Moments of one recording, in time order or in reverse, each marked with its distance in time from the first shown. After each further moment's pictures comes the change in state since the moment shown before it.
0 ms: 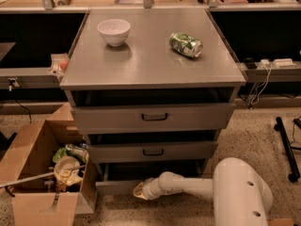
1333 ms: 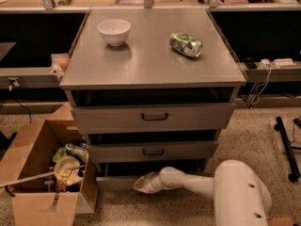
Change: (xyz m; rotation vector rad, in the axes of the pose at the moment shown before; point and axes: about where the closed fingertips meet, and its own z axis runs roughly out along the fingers) arm -0.001 -0.032 -0.003 0.040 -0.023 0.015
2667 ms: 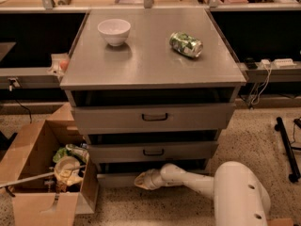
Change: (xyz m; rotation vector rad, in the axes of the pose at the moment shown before) arm -0.003 -0.021 -0.001 0.022 -0.018 0.013
